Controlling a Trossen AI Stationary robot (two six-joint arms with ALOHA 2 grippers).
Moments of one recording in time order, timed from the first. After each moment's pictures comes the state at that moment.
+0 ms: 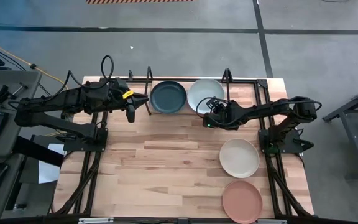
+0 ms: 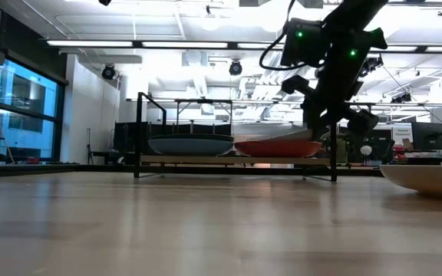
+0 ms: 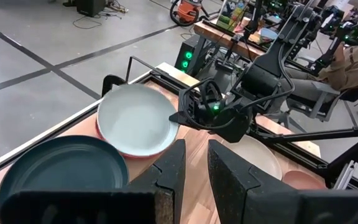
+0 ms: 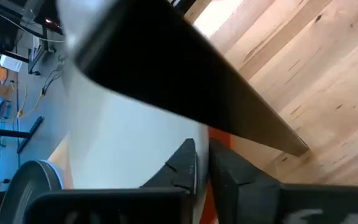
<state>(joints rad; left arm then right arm) 0.03 0.93 1.14 -0.52 -0.32 -0.42 -0.08 1.57 0.91 -0.66 0.83 2.19</state>
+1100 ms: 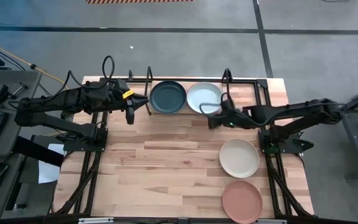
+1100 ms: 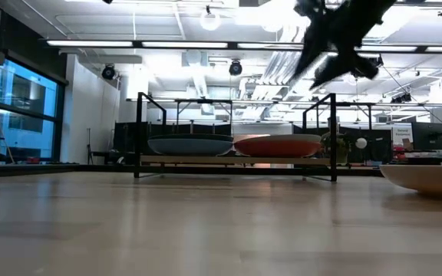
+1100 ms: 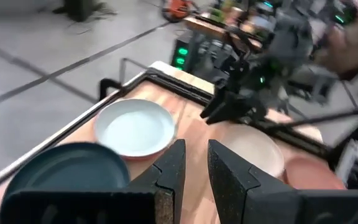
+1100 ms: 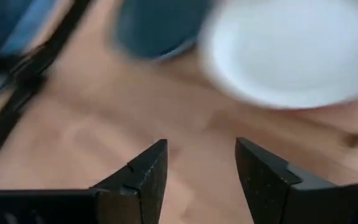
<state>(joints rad) 0.02 0.93 1.14 -0.52 -0.29 -0.32 0.04 1.20 0.92 -0.56 0.44 1.09</state>
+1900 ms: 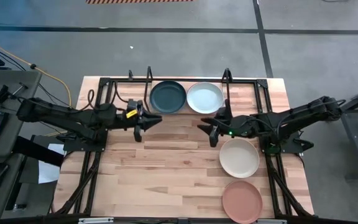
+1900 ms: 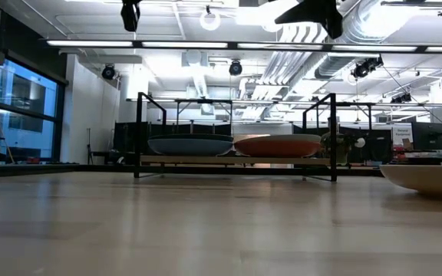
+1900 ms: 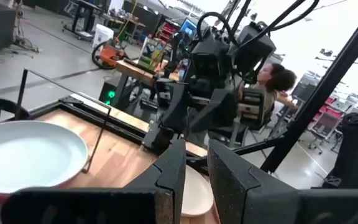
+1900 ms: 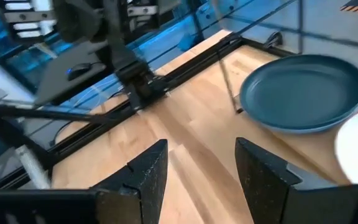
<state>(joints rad) -0.10 0.96 0.65 0.35 -0.21 -0.41 0.23 1.17 0.92 -0.11 0.49 0.60</state>
